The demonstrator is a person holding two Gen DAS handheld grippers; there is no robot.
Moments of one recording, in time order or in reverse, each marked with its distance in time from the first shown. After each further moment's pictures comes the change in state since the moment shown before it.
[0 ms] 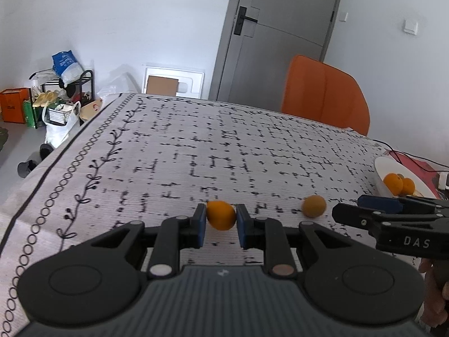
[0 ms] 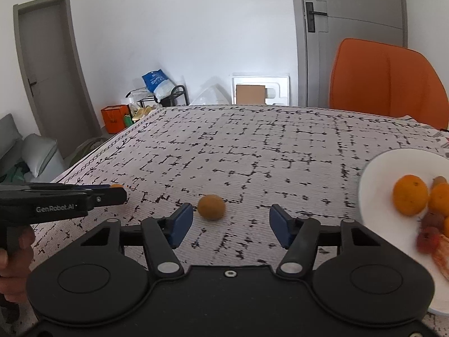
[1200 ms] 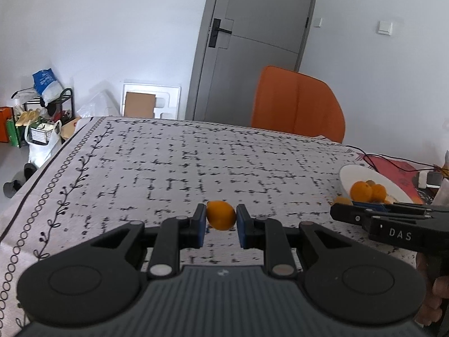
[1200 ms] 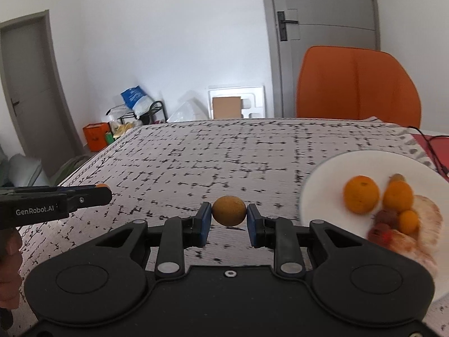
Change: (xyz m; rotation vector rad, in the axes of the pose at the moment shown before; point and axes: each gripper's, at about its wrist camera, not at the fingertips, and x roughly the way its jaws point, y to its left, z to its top) left arm -0.012 -0.043 0.011 0.060 -0.049 -0.081; right arm -0.034 -0.033 0.000 0.072 -0.058 -0.083
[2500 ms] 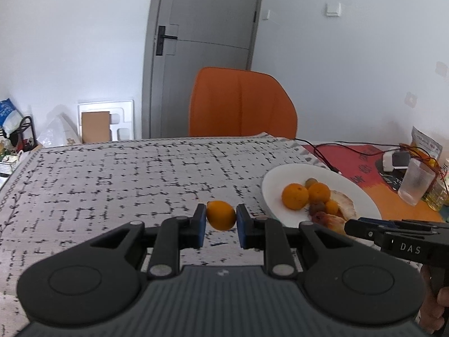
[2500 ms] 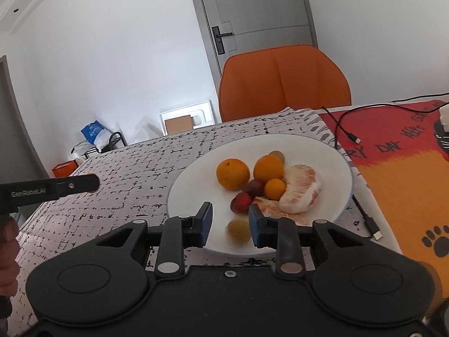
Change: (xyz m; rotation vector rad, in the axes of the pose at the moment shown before) left arm 0.019 -0.104 0.010 0.143 -0.008 -0.123; right arm -0.070 -0.097 -0.037 0.181 -0.076 -0.132
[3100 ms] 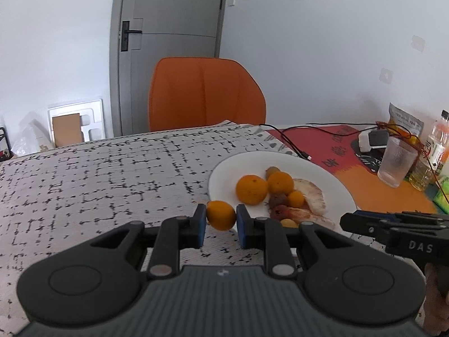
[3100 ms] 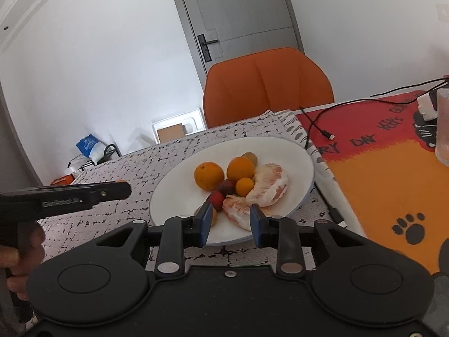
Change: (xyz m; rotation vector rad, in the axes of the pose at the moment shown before) left arm 0.031 -0.049 0.002 0.087 0.045 -0.088; right arm -0.025 -0.031 -0.005 0.062 -0.028 -0.015
